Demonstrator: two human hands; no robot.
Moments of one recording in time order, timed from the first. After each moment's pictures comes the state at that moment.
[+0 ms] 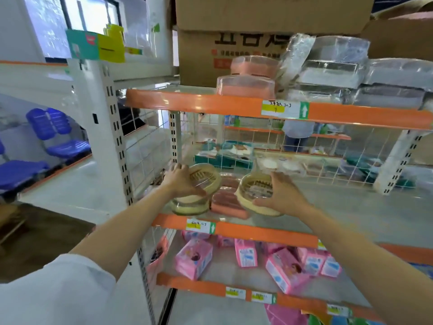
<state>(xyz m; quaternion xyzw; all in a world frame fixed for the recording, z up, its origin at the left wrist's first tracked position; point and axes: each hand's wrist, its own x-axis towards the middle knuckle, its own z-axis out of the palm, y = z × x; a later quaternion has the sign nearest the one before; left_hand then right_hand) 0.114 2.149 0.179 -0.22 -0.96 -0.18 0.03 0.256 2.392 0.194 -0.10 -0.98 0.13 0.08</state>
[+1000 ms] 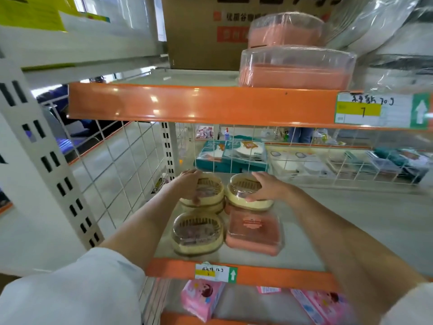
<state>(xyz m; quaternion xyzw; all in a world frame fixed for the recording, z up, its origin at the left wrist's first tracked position) -0.068 2.194 0.139 -0.31 -0.95 -0.04 -0.09 0.041 2.419 0.145 -0.09 -0.98 0.17 -0.09</state>
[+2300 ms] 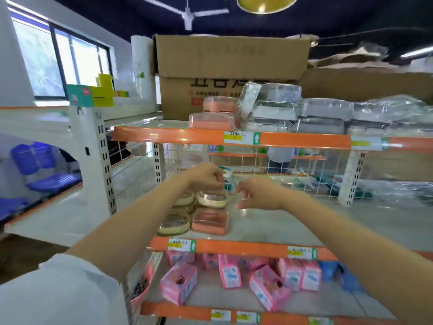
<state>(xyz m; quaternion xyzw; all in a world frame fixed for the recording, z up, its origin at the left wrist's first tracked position) 0.220 2.226 0.299 -0.45 -0.88 -0.15 0.02 0.333 2.376 0.291 0.03 -1.00 0.05 0.03</state>
